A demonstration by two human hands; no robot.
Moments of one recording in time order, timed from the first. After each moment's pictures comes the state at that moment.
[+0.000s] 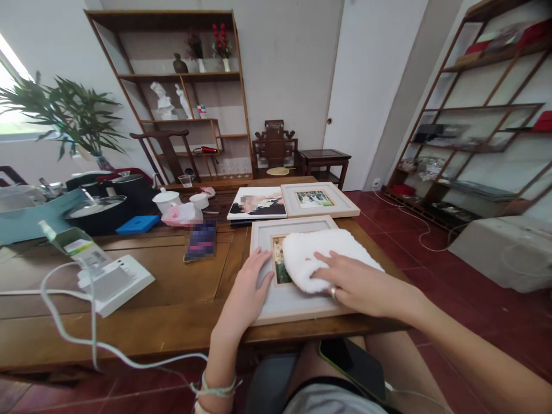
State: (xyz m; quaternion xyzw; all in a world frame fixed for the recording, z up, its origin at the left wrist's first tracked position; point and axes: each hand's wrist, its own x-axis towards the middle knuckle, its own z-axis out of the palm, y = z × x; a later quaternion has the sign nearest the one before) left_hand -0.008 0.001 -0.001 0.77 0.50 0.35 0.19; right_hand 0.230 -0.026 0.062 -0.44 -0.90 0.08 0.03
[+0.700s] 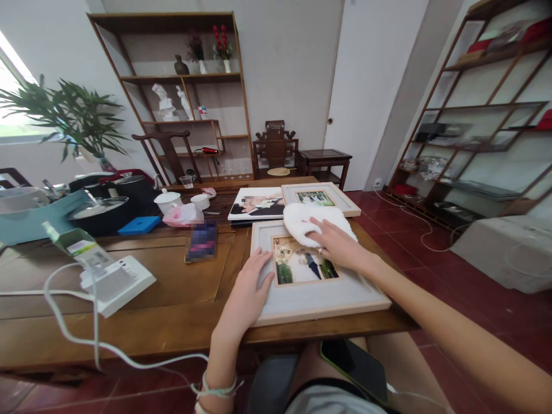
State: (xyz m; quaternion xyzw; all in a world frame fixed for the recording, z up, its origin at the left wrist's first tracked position) left_hand -0.008 0.000 0.001 0.77 0.50 0.35 0.19; right_hand 0.238 0.056 0.035 -0.46 -0.88 -0.08 0.08
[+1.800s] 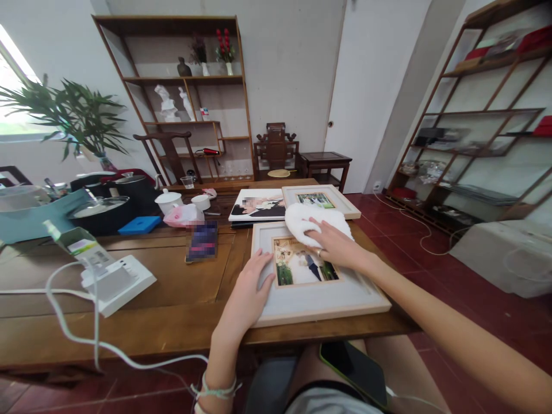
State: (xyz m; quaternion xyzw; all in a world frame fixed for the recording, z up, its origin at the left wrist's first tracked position) left_hand -0.007 -0.001 0.004 0.77 0.51 0.33 0.20; right_hand 0.236 0.058 0.040 -0.46 -0.88 -0.03 0.10
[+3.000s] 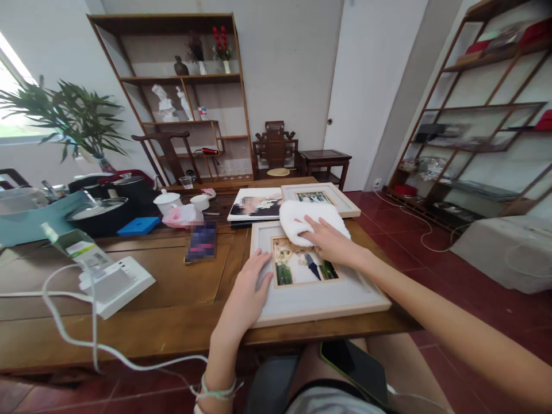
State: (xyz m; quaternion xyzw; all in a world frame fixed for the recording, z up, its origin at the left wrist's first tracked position) left_hand -0.007 -0.001 0.003 0.77 0.51 0.33 0.20; right_hand 0.229 0.066 0.037 -0.44 -0.90 -0.06 0.06
